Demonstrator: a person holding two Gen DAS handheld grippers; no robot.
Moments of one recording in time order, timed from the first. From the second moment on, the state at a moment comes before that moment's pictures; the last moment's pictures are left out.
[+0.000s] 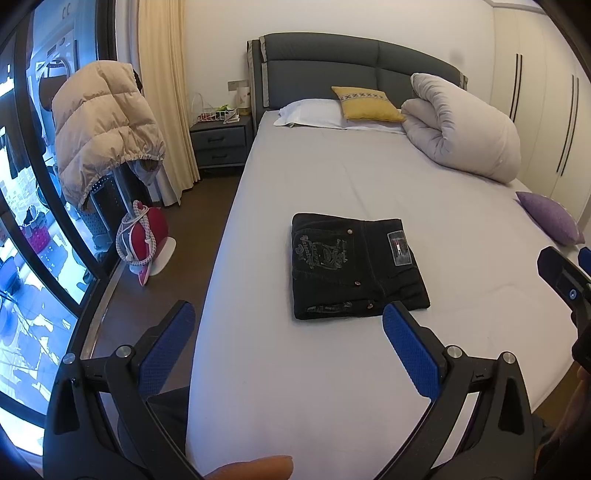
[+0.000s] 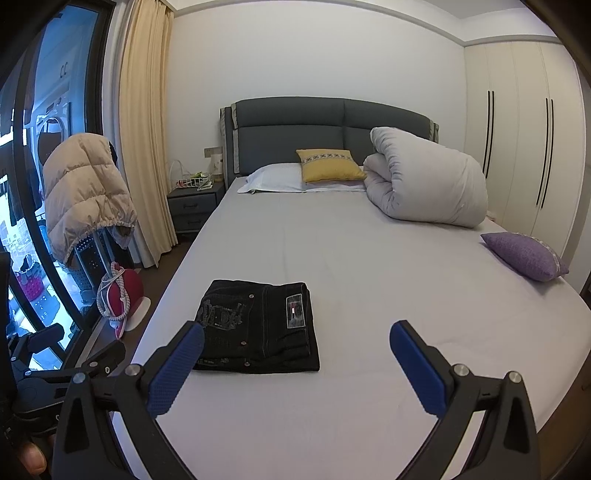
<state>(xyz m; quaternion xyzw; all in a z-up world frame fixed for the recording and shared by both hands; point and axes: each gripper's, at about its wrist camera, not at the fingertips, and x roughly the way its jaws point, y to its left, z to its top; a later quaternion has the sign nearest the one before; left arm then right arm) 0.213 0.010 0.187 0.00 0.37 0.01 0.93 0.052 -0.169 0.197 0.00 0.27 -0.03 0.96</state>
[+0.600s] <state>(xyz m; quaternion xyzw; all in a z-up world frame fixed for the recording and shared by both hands) 0.213 0.009 0.185 0.00 0.37 0.01 0.93 0.050 -0.171 0.194 0.00 0.27 -0.03 0.96</state>
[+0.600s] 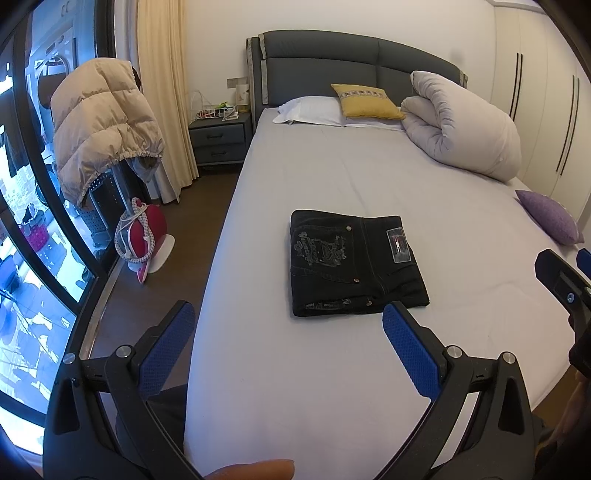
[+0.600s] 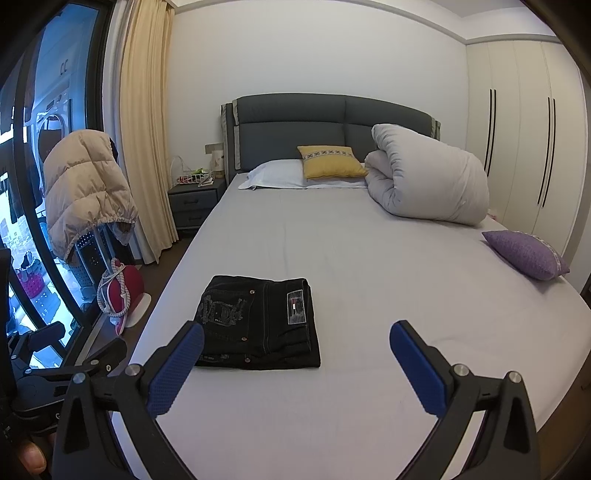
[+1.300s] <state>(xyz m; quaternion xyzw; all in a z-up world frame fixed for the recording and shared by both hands) 0.215 0.010 0.182 -0.01 0.38 0.01 0.92 0.040 -0.173 0.182 -0.01 0.28 -0.03 0.96</state>
